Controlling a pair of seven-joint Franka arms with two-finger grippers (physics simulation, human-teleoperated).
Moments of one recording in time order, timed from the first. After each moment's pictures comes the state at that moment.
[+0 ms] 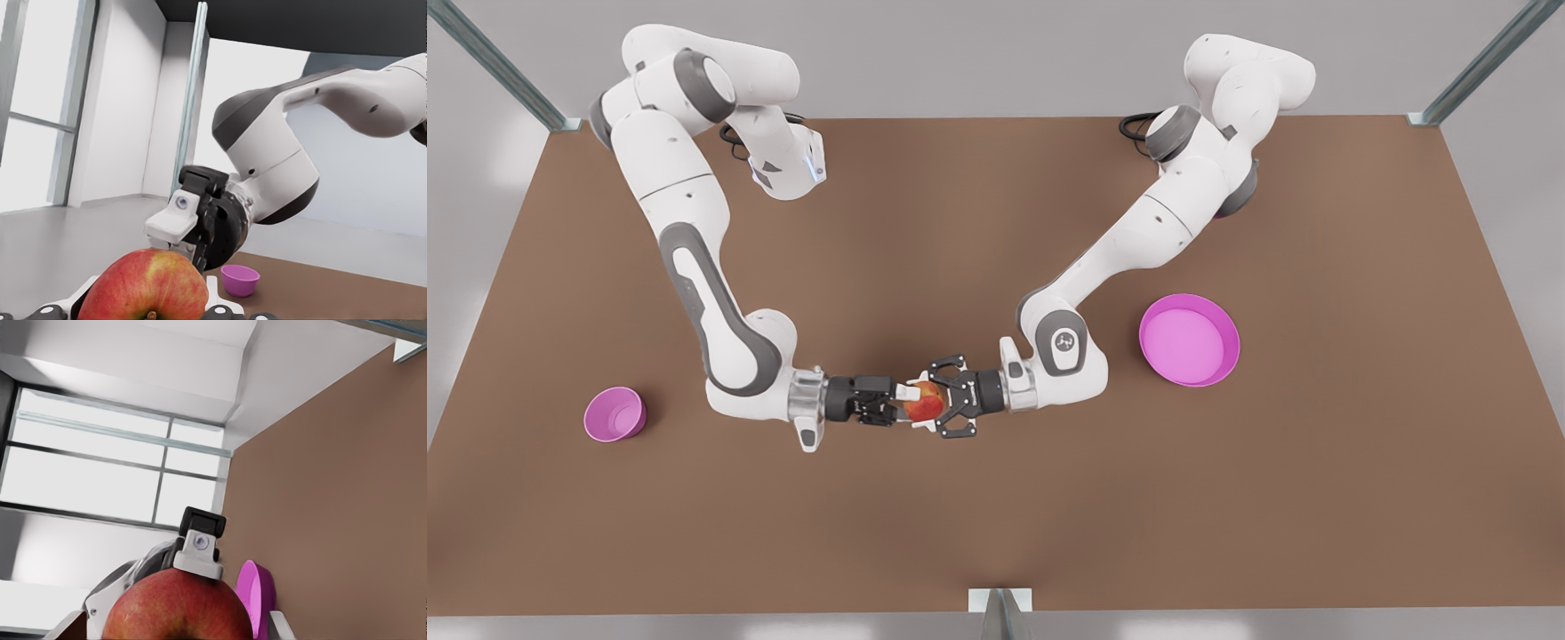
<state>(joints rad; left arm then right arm) -0.40 1.15 -0.52 -0.93 -1.66 2.45 2.15 -0.06 0.72 0.43 -1.58 1.46 2.09 -0.85</state>
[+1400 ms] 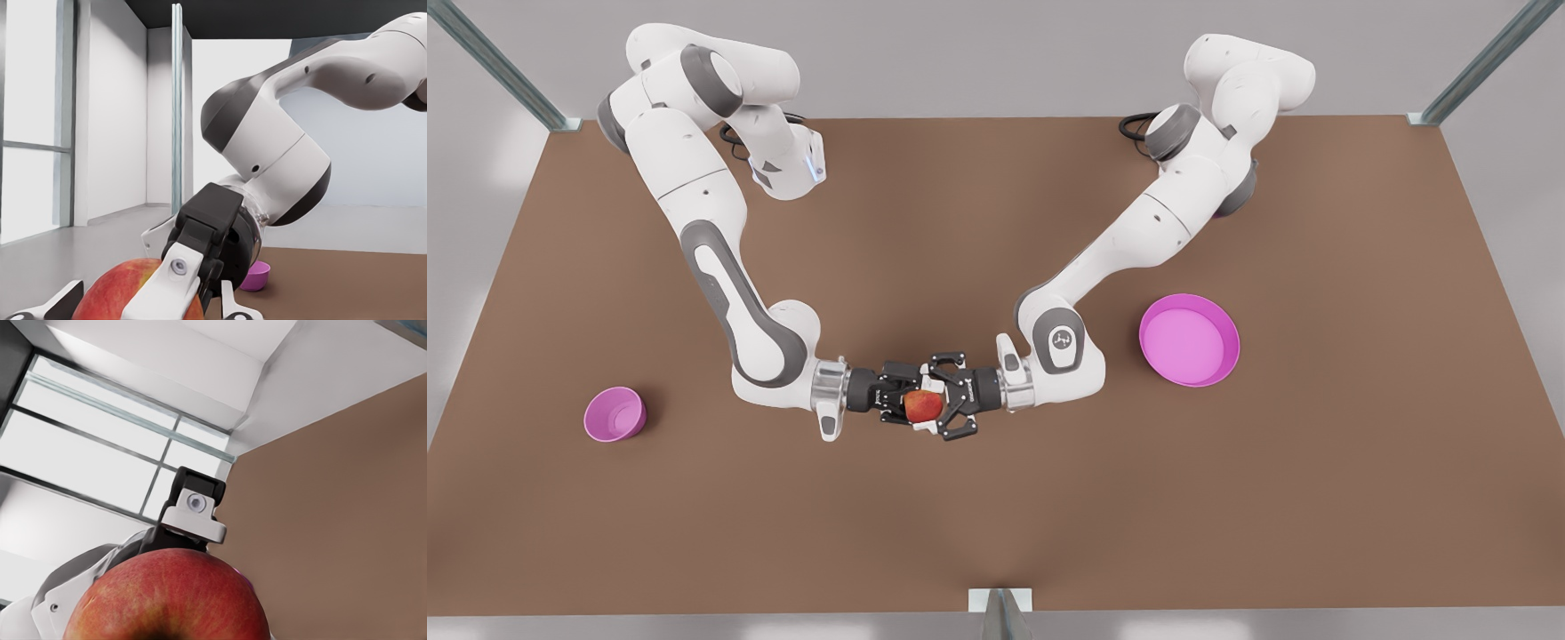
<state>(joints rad) -0.40 1.15 -0.54 -0.93 -1.65 2.46 2.29 -0.02 0.70 0.45 -1.62 1.52 2.16 -1.10</state>
